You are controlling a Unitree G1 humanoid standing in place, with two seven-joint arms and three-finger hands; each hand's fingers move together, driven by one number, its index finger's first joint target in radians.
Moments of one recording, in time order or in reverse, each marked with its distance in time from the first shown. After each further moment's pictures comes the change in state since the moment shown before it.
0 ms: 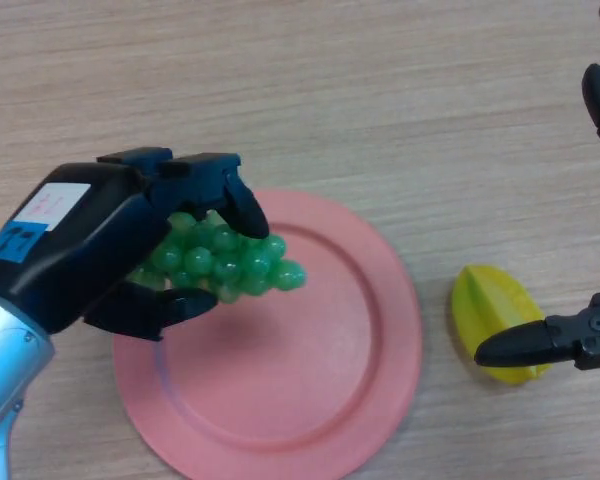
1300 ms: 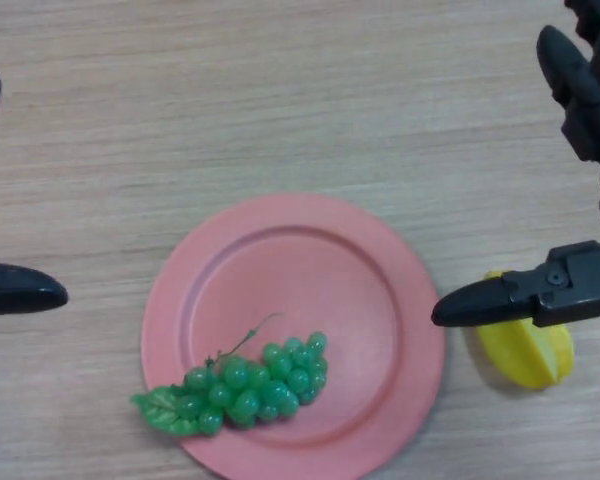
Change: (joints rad) left arm 0.047 0.119 0.546 -0.117 -1.440 0.696 0.587; right arm -0.236 0.147 0.034 -0.001 -0.028 0.214 0.049
